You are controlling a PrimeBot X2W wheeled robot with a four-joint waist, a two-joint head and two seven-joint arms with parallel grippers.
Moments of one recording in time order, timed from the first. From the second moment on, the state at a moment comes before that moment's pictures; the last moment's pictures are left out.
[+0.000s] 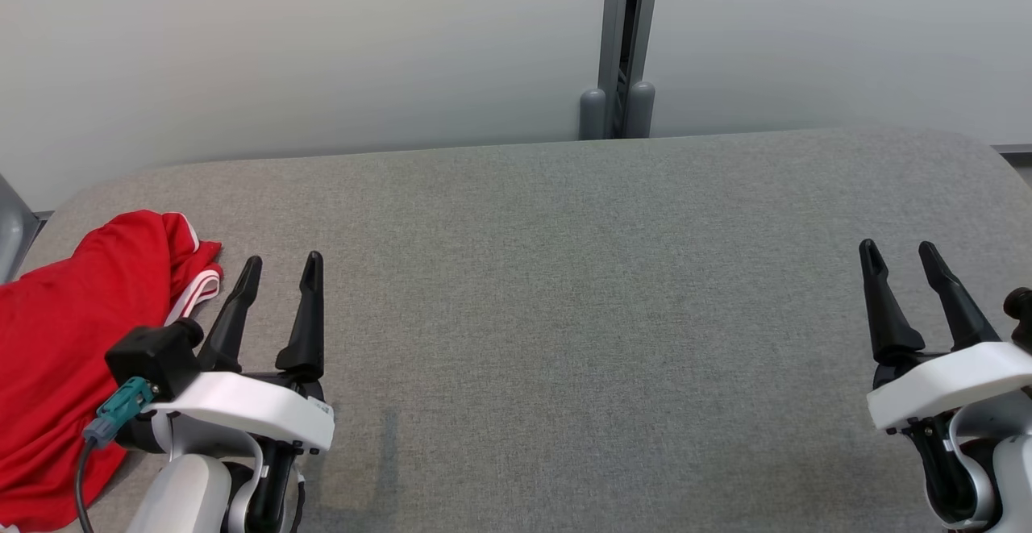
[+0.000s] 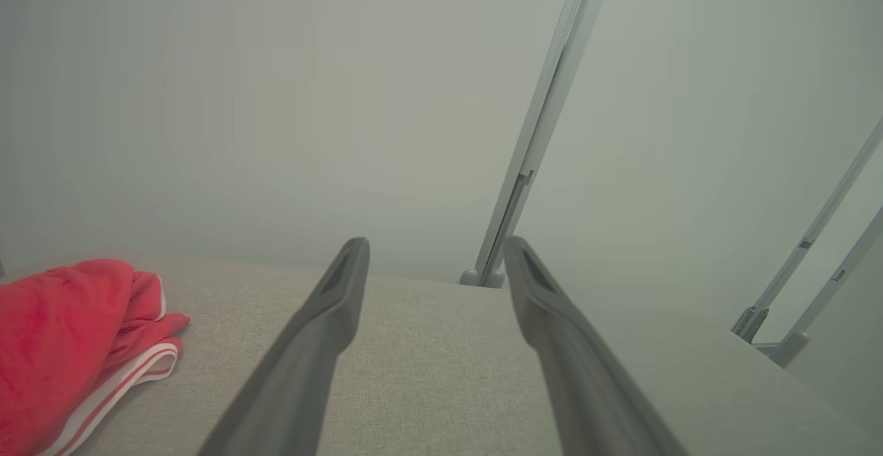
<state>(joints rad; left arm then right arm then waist) -0.20 0.18 -0.21 0.18 -0.58 0.04 -0.15 -0.19 -0.14 -0.04 0.15 0.41 0.13 0.00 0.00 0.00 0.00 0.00</state>
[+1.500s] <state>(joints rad) -0.15 0.21 -0.20 0.17 -0.34 0.08 -0.03 -0.11 -0.07 -0.04 0.13 0.15 0.13 -0.05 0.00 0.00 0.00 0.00</state>
